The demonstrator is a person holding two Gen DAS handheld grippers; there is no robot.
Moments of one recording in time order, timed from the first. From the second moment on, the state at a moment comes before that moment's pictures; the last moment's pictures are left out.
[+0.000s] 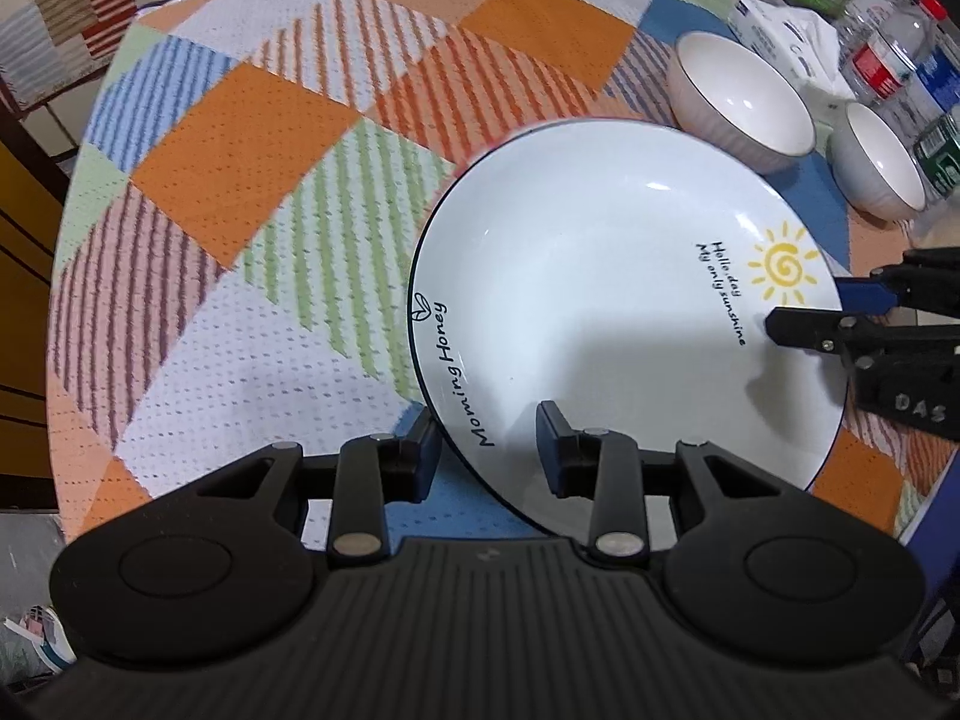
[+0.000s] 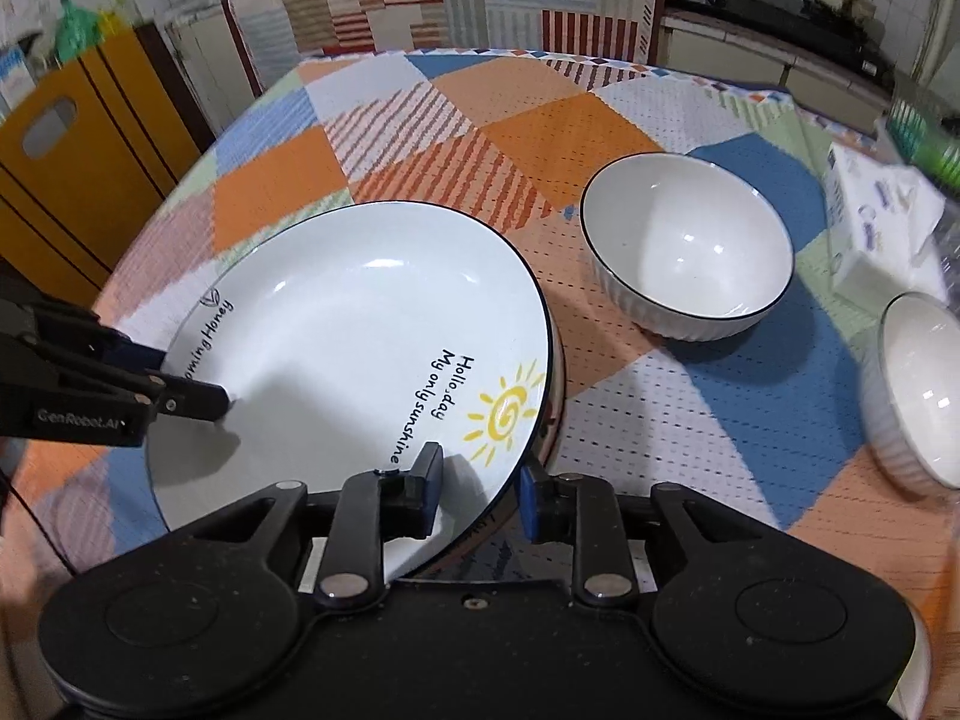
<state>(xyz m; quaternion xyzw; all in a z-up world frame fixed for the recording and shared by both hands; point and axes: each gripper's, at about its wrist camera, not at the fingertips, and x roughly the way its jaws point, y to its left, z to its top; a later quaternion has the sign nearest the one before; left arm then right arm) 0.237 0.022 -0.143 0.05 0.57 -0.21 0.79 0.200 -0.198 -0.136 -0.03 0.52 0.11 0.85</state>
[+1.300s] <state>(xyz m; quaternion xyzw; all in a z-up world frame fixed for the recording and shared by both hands) 0.092 -0.075 -0.054 0.03 0.51 -0.18 0.84 0.016 -0.321 -0.100 -0.08 0.33 0.10 0.93</state>
